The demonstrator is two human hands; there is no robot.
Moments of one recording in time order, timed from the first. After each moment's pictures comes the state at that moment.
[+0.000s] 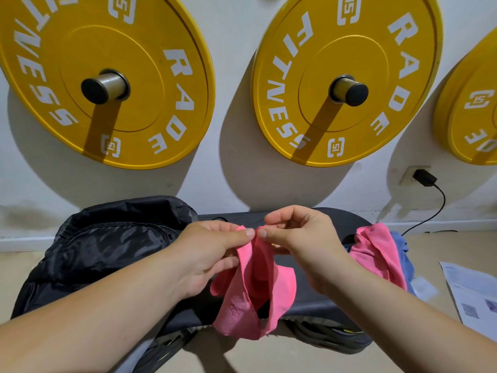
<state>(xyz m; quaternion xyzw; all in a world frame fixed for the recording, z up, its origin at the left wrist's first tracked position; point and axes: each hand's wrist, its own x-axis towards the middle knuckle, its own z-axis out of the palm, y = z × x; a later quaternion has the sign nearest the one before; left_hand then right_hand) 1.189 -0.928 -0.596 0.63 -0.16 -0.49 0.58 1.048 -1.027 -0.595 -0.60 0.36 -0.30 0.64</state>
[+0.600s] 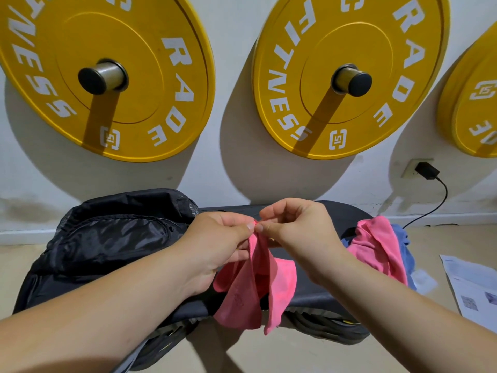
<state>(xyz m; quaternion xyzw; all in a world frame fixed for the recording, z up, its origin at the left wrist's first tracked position) 1.176 -0.929 -0.595 0.67 -0.21 -0.44 0.56 1.053 -1.023 -0.597 -0.66 0.37 -0.30 0.58</state>
